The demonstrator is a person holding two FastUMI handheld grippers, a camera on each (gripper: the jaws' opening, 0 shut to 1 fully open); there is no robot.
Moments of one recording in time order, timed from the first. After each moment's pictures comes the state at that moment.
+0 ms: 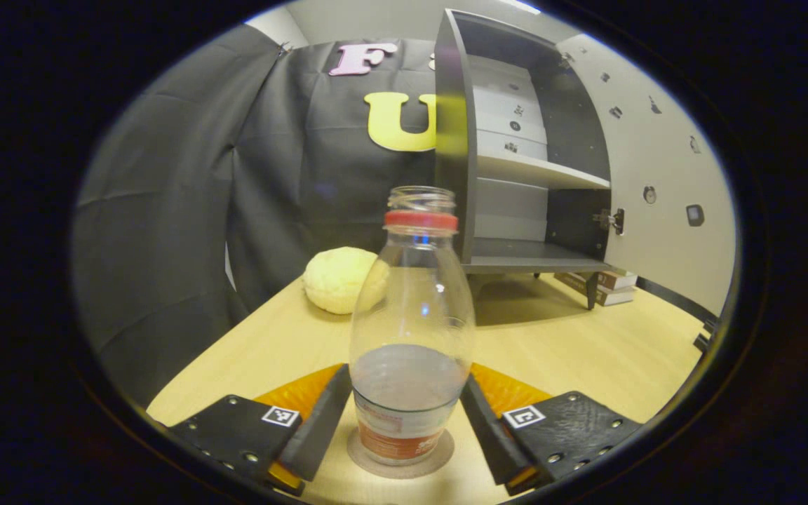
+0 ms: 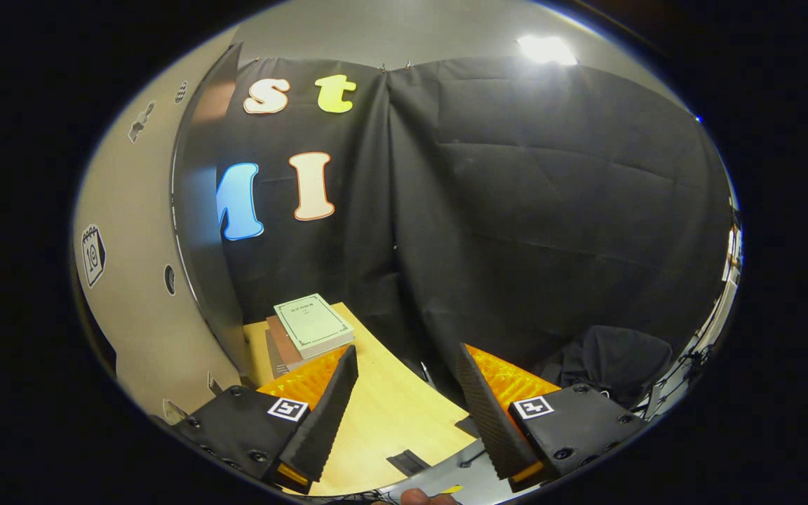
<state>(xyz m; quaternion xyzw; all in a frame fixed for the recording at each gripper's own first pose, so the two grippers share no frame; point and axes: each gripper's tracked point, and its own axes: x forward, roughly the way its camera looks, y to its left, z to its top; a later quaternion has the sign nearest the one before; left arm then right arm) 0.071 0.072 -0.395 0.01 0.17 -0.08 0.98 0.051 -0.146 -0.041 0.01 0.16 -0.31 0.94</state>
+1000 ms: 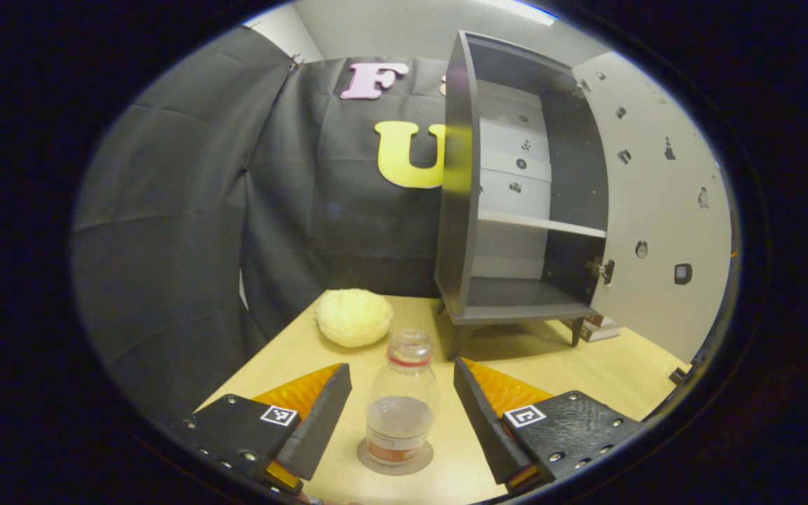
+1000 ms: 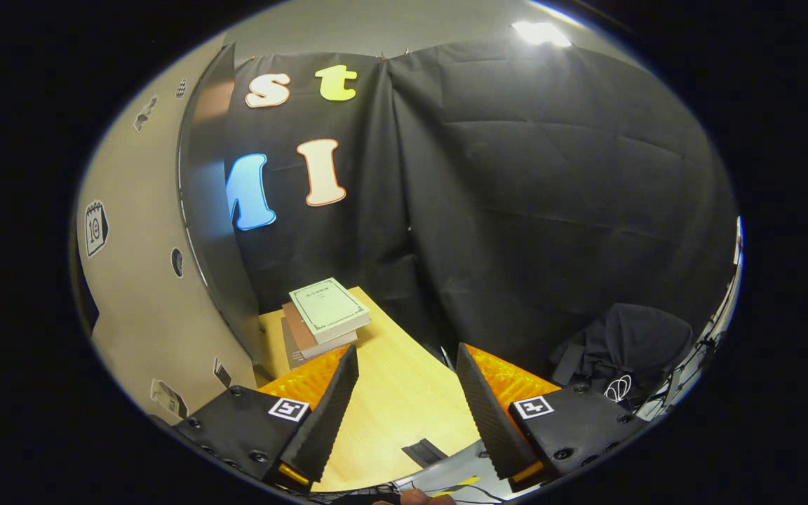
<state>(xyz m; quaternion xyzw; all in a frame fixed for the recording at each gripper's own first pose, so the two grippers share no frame) 0.049 0.082 -0.274 0.00 0.12 -0.05 0.99 0.050 -0.140 -0.080 0.05 0.18 -0.27 0.94</state>
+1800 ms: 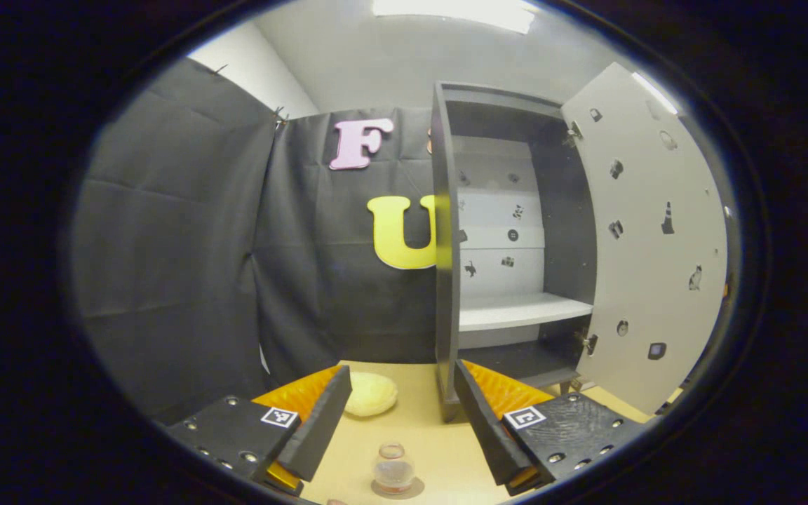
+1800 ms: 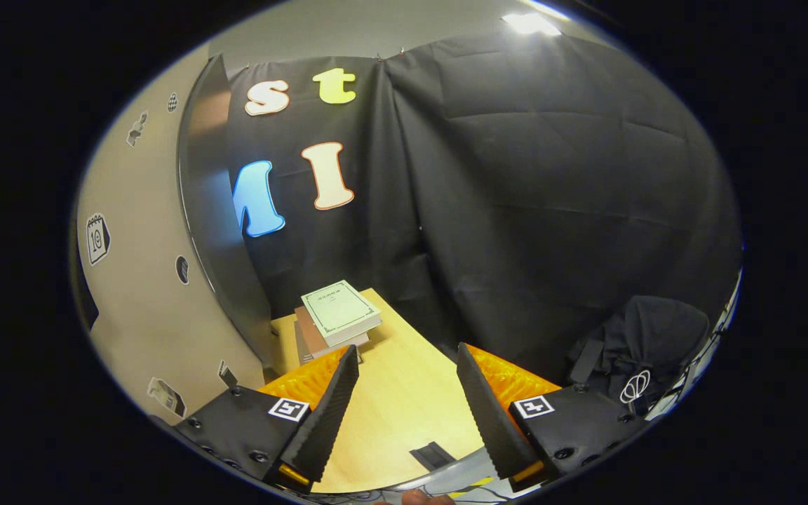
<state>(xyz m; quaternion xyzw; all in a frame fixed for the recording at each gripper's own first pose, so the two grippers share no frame) 0.041 0.023 -0.077 0.06 0.05 -0.03 1.00 0.061 -0.156 -0.072 0.07 0.17 -0.23 0.96</state>
